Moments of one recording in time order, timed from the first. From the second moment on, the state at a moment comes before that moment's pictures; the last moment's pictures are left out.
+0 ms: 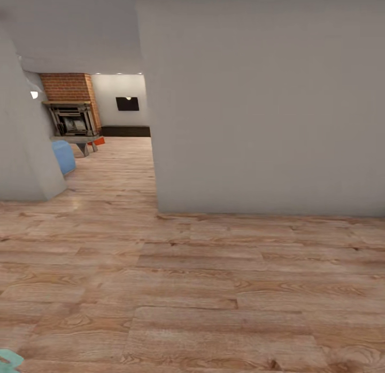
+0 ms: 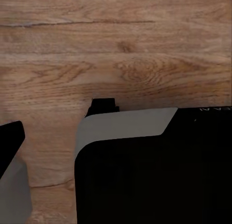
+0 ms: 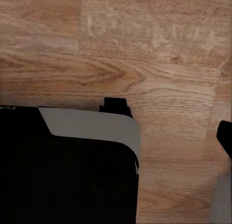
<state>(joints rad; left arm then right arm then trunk) -0.24 -0.05 -0.01 0.00 -0.03 -0.05 0.07 -0.27 0.01 0.61 0.03 -0.54 -0.03 -0.04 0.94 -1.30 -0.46</state>
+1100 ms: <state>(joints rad) -0.24 -0.05 -0.01 0.00 -0.03 -0.05 0.07 -0.27 0.01 0.61 0.03 -0.54 -0.03 -0.04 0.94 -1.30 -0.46</state>
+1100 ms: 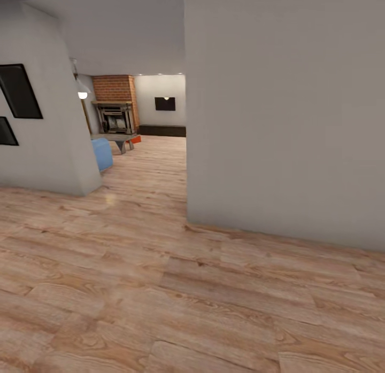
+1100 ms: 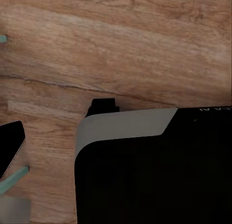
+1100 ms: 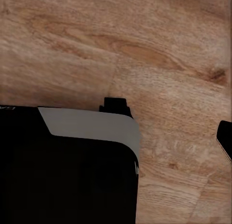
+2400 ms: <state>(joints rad) -0.24 -0.05 -0.01 0.00 -0.03 -0.05 0.07 -0.27 0.02 0.61 0.03 -0.54 -0.03 -0.04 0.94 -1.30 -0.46</state>
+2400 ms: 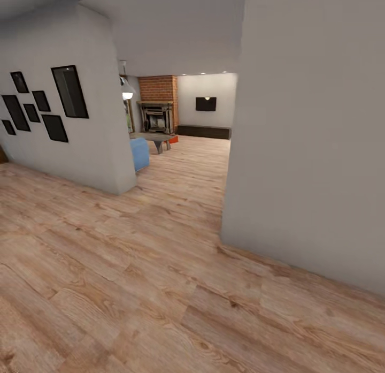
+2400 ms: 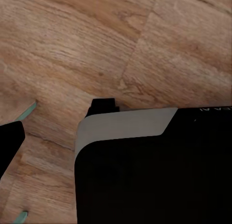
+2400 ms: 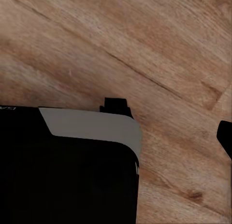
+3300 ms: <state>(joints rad) -0.24 -0.05 -0.01 0.00 -0.03 -0.05 0.07 -0.27 0.02 0.61 0.03 -0.54 -0.03 -0.05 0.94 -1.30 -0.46</state>
